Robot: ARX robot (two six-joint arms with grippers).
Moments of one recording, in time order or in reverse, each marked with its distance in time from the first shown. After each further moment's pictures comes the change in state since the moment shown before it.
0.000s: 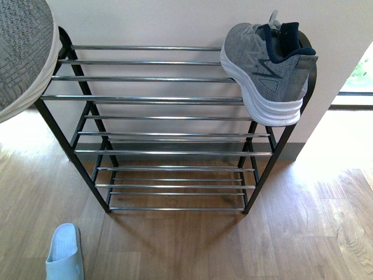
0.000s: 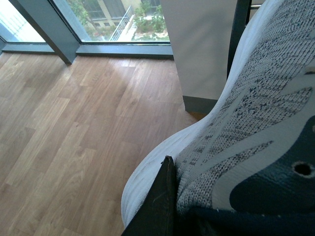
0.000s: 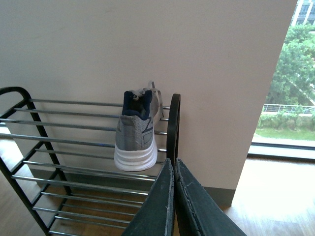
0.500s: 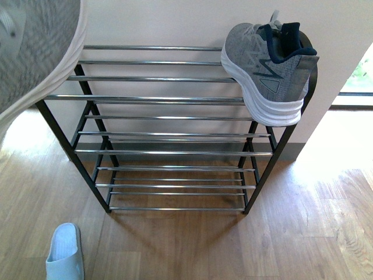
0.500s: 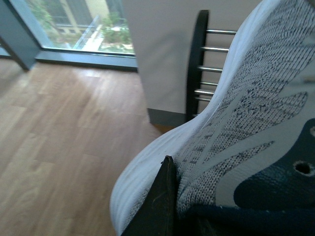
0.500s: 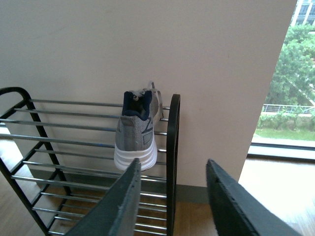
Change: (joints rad) left arm -0.006 0.002 -0.012 0.107 0.170 -0.075; right arm 0.000 0.000 0.000 0.000 -0.001 -0.002
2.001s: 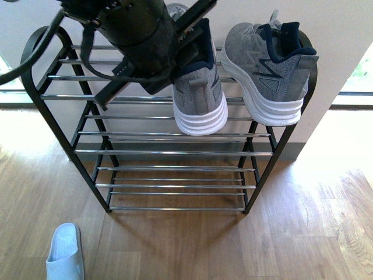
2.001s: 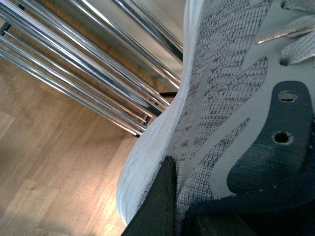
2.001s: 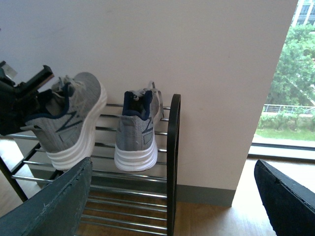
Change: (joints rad) left arm -0.203 1.074 0.981 -0.265 0.339 -0.918; right arm 0.000 -0.001 0.000 0.000 0.000 0.000
